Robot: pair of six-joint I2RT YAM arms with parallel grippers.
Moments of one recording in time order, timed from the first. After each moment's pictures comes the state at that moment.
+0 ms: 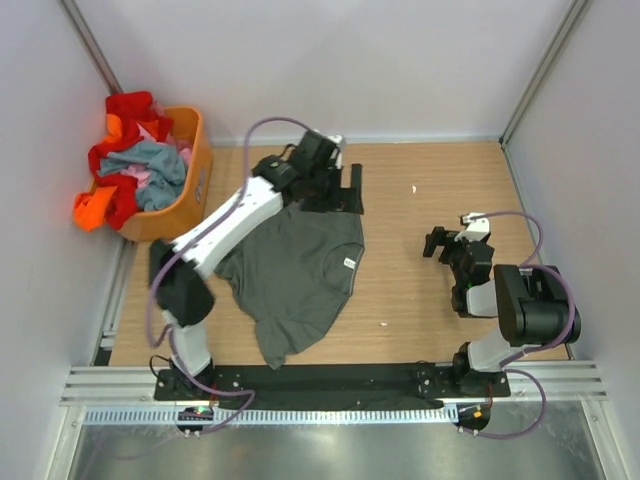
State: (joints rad) left arm -0.70 1.95 1.96 -0.84 0.14 -0.52; right arm -0.06 1.55 0.22 1.10 -0.05 0.10
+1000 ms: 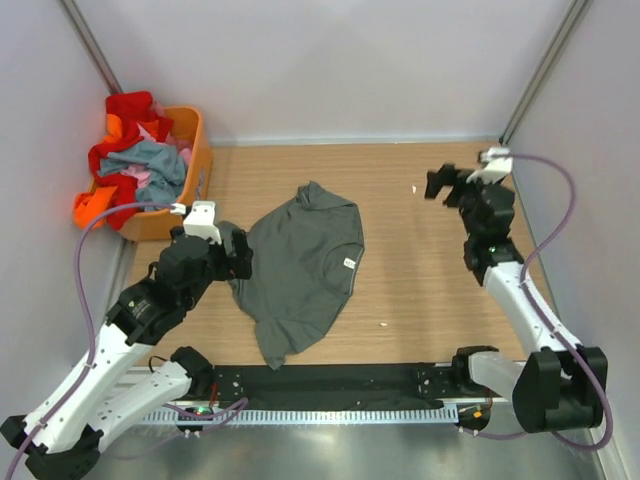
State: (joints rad) left arm -0.66 0.71 0.93 -0.71 -0.41 -0.33; right arm 0.06 1.10 0.67 0.36 0.00 0.15
